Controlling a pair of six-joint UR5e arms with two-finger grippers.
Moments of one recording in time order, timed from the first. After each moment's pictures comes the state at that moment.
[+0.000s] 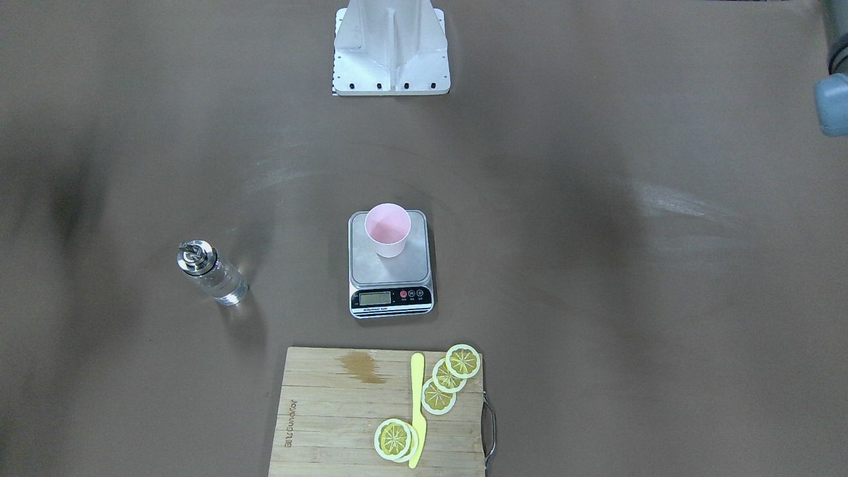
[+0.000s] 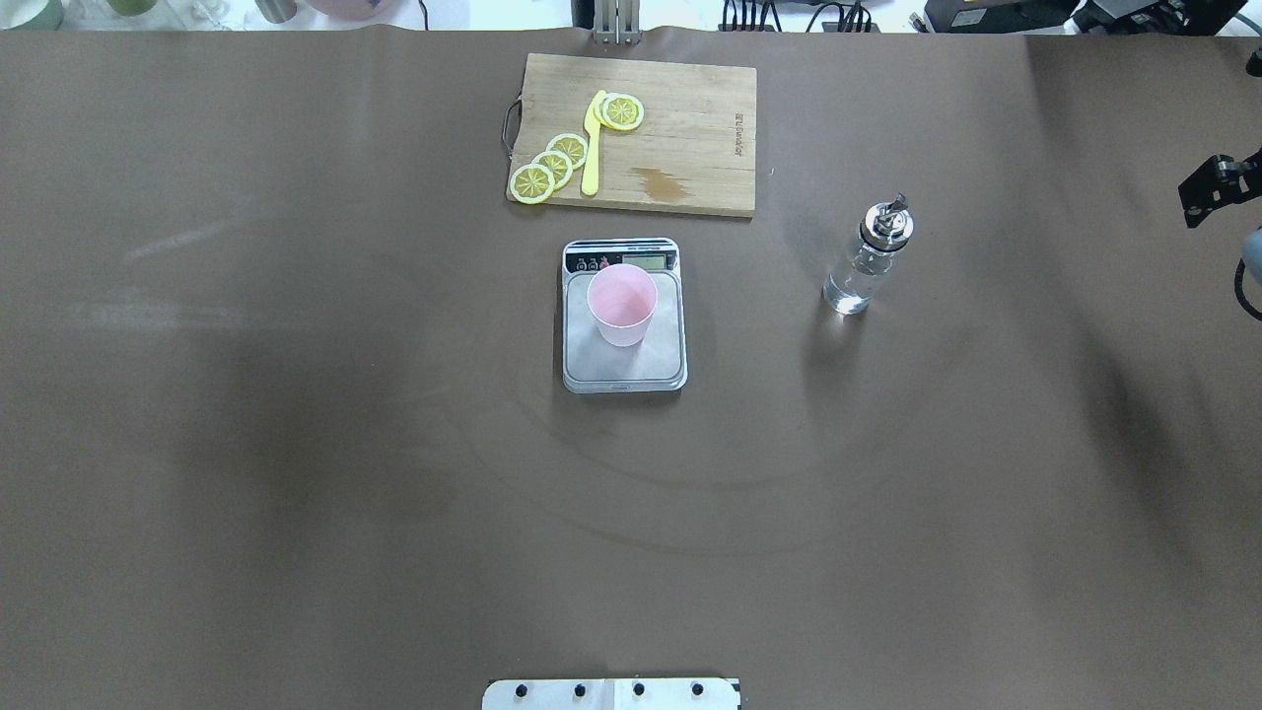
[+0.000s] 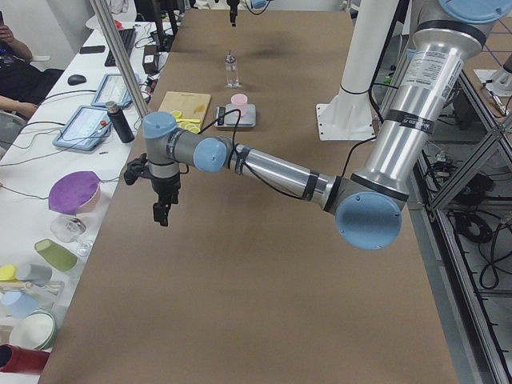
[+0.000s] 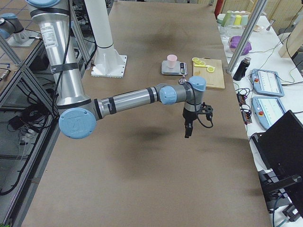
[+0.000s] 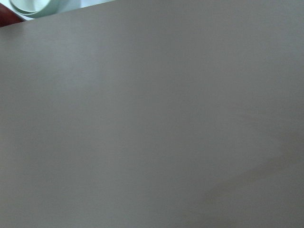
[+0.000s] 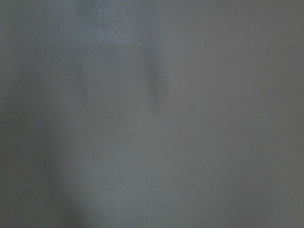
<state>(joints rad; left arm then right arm) -1.43 -1.90 -1.52 -1.53 -2.12 -0.18 1.27 -1.37 1.60 -1.64 2.09 0.42</state>
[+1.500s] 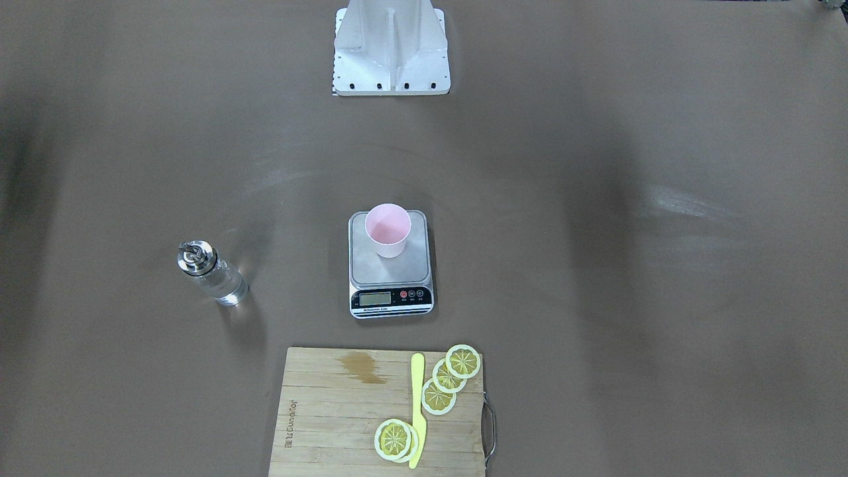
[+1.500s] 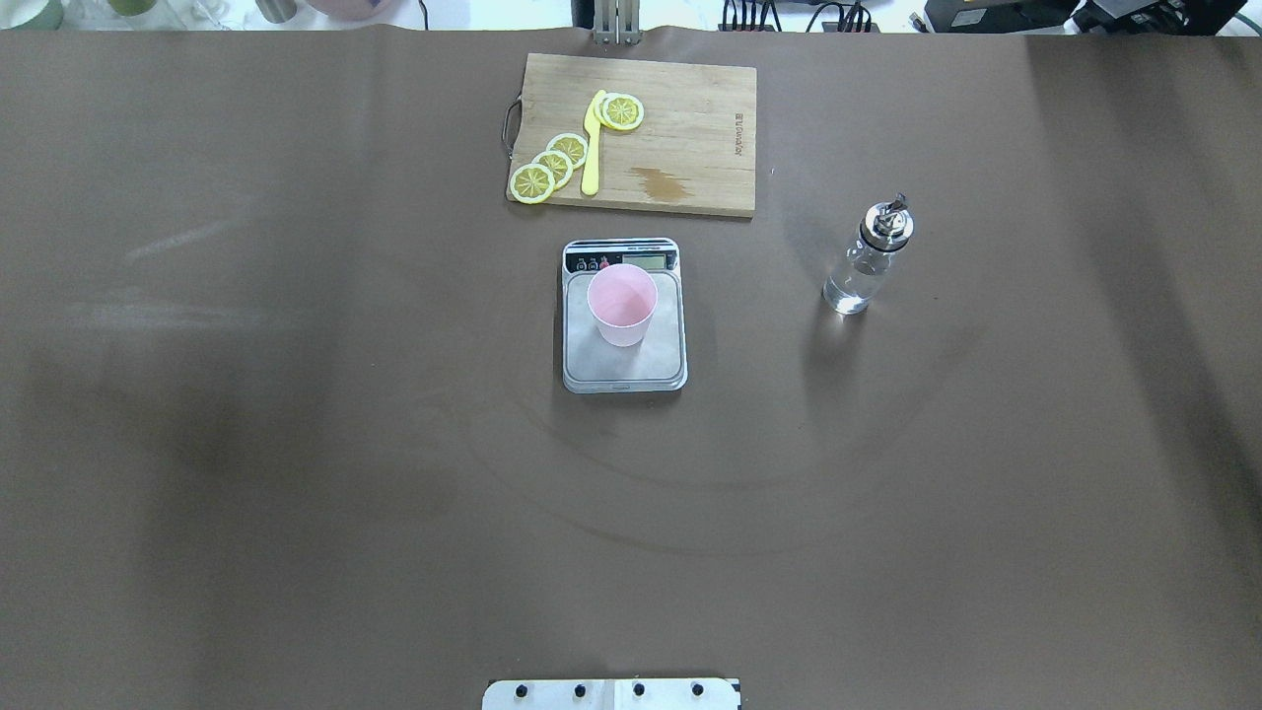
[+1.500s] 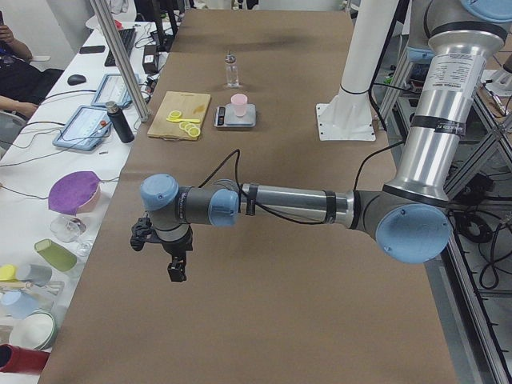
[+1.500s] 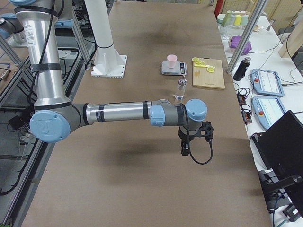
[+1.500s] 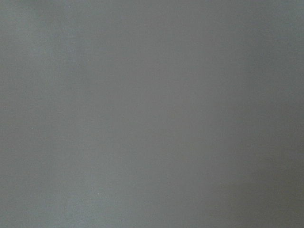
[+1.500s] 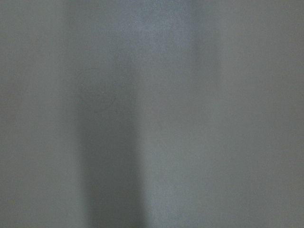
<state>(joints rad) -1.53 -1.79 -1.42 -1.55 -2.25 -0.06 1.53 -1.45 1.56 -1.63 2.37 0.06</state>
